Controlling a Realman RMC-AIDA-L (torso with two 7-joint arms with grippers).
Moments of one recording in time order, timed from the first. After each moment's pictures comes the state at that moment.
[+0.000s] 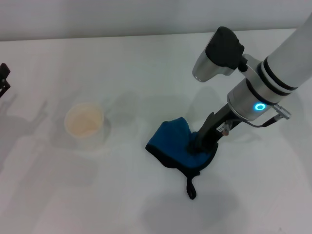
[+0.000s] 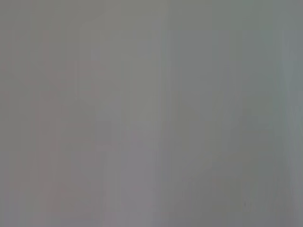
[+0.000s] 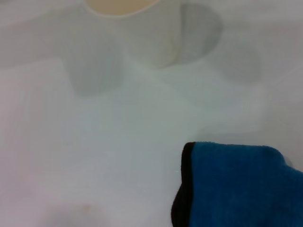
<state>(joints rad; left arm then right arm) -0.23 -2.07 1.17 0.41 -2.44 -1.27 2.61 0.71 2.02 -1.48 -0.87 0.85 1.38 -0.86</state>
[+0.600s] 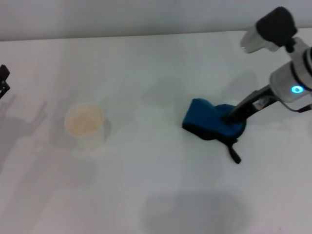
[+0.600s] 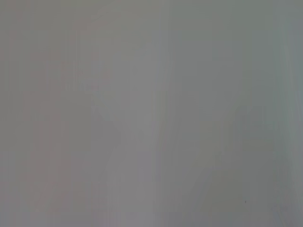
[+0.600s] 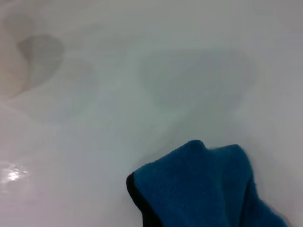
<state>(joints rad) -0.23 -2.07 1.17 0.41 -2.44 -1.27 2.61 0.63 1.99 -1.24 -0.87 0.70 1.29 -0.80</state>
